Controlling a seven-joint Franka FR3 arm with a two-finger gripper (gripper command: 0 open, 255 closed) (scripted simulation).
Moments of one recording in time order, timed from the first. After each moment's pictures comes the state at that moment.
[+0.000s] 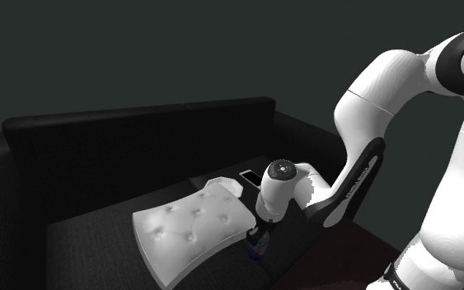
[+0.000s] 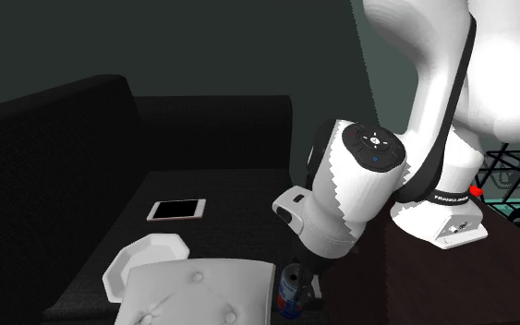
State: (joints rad) arm -0.17 0.21 0.51 -2.65 -0.93 2.76 1.27
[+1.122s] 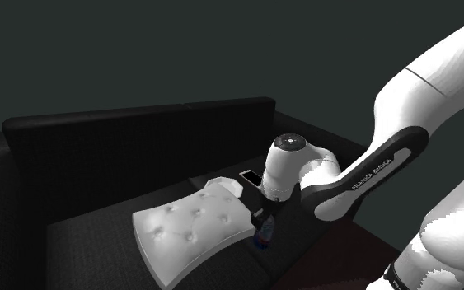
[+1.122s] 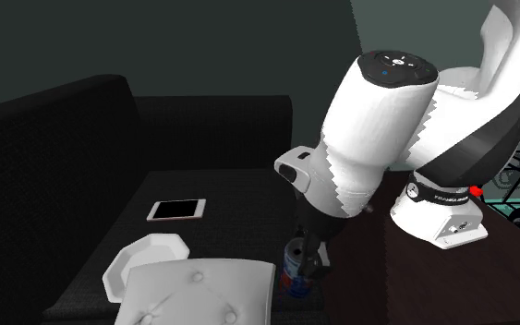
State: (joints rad) arm -0.18 -0.11 0.63 -2.74 -0.32 2.67 0.78
